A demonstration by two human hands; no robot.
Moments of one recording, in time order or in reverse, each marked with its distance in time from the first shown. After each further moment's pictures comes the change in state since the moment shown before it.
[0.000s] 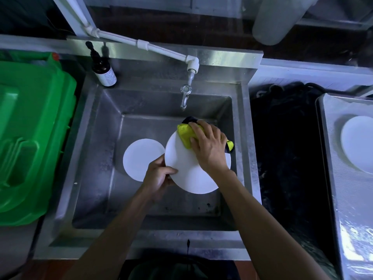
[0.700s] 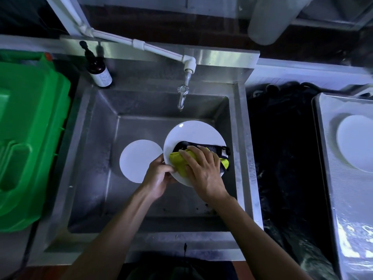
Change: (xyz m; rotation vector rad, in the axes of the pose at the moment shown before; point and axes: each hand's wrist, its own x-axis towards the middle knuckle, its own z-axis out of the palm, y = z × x) left_hand 0.014 0.000 0.002 -0.030 -0.099 -0.049; right_hand -0.066 -0.003 0.012 0.061 -0.007 -0.192
